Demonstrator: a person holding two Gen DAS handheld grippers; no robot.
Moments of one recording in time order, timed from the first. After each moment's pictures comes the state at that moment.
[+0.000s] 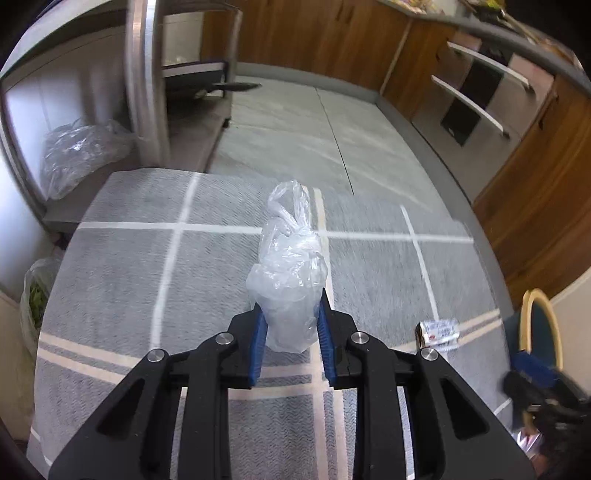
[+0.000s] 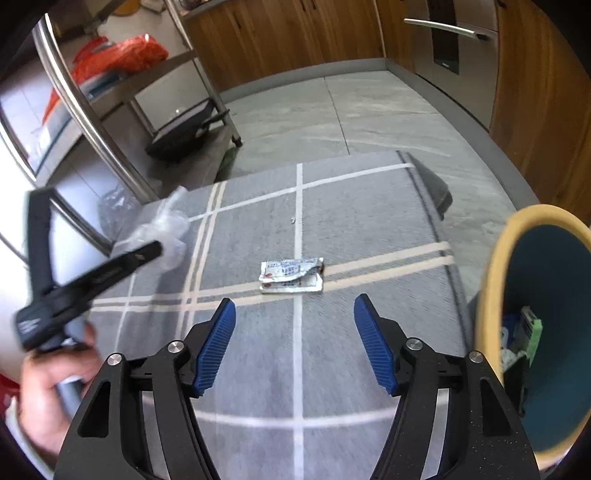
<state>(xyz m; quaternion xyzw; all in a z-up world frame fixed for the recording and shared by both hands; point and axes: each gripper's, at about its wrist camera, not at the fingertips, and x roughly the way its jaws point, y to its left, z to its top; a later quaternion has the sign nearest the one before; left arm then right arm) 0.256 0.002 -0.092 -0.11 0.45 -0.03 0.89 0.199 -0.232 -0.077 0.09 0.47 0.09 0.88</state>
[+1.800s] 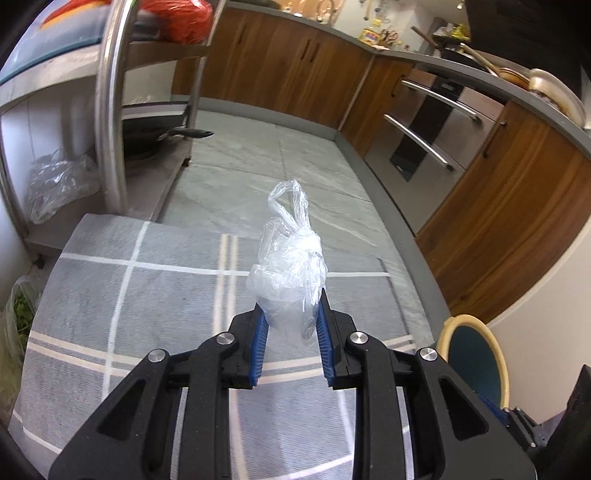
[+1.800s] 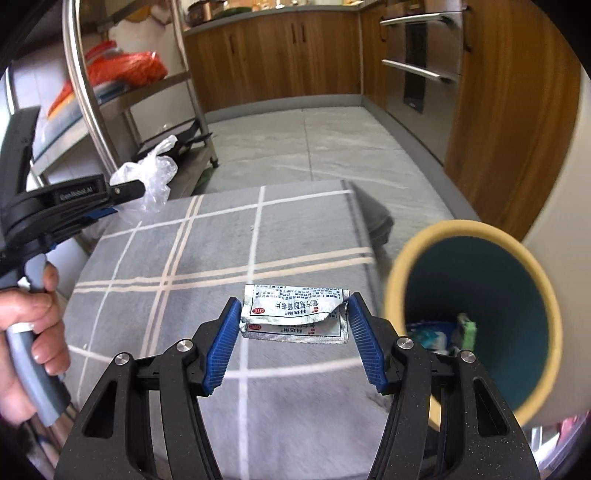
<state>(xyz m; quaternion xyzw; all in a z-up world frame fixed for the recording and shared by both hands) 0.220 -0.055 -0.016 -0.13 0.38 -0.10 0.91 0.117 -0.270 -0.031 0.03 0.41 0.03 0.91</state>
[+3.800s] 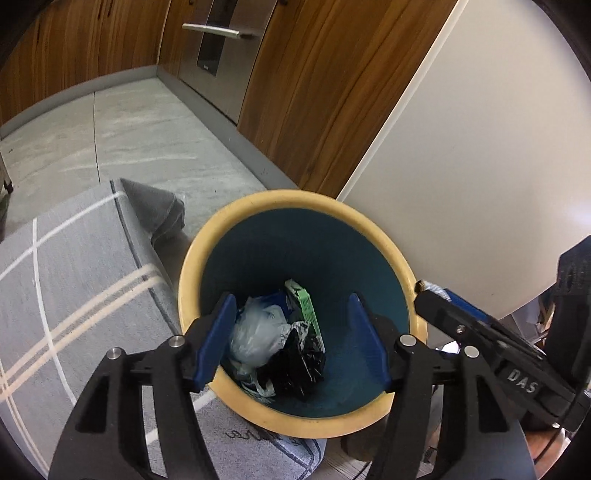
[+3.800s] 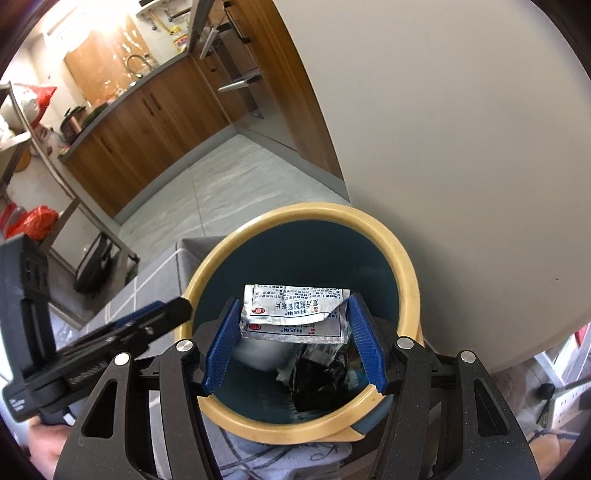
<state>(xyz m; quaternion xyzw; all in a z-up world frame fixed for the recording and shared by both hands) 0.185 -0.326 -0.058 0.01 0.46 -0.37 0.81 0.058 -0.484 -0.048 0.25 0.36 -0.13 0.89</state>
